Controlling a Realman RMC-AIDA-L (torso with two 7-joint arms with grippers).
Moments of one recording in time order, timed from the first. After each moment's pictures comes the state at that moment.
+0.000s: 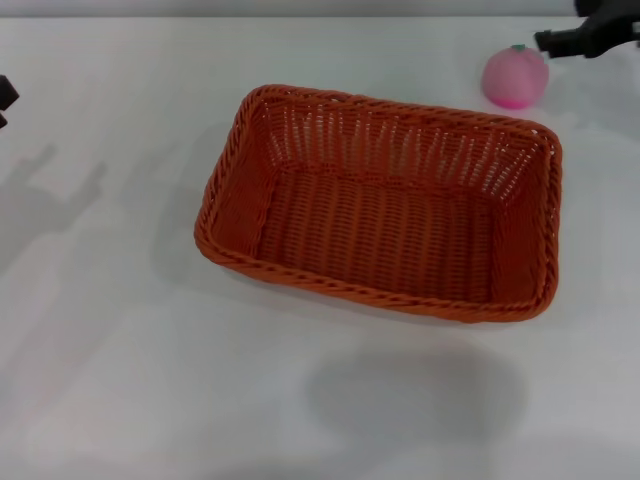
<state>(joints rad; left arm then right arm) -0.26 -2.08 -2.50 -0.64 1.47 -1.40 1.93 0.69 2.01 -0.63 -0.83 0.63 1.06 -1.38</state>
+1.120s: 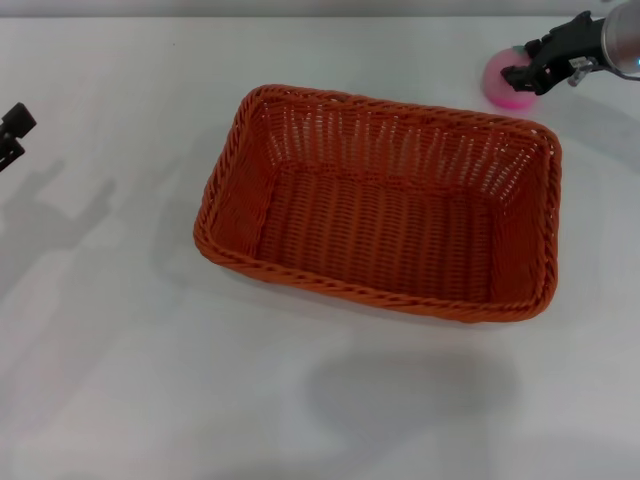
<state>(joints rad) -0.25 -2.08 -2.49 -0.58 1.46 -1.44 2.04 0.71 2.01 -1.01 -0.71 0.59 0.81 -1.18</state>
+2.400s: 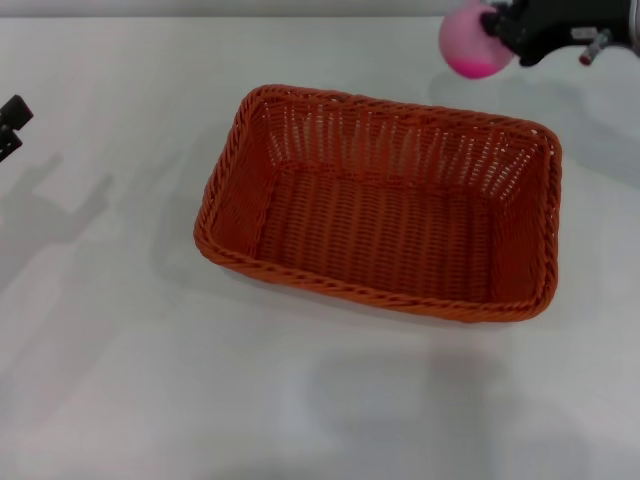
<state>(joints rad) -0.26 -2.08 -2.49 -0.58 1.45 -1.43 2.05 0.41 2.01 -1.21 -1.23 1.01 1.02 -1.24</state>
